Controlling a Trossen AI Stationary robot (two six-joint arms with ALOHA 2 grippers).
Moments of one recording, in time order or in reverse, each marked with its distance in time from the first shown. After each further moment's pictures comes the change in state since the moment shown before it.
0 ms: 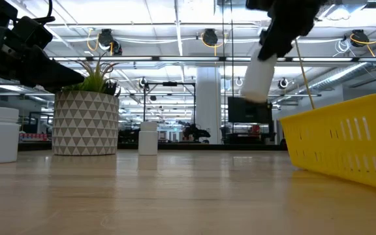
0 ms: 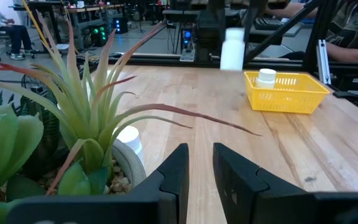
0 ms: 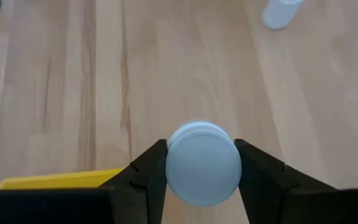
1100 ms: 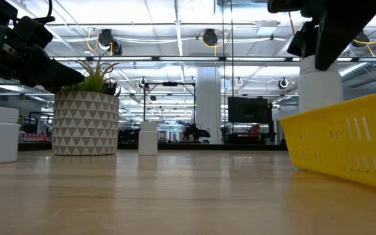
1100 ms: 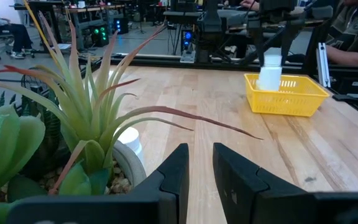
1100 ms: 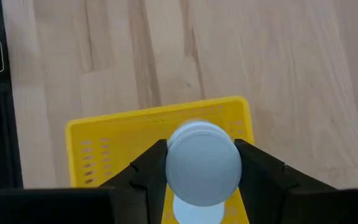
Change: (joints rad) left arm 0.000 0.000 0.000 0.014 0.000 -0.004; right arm 0.223 0.172 0.060 -0.103 -0.066 0.308
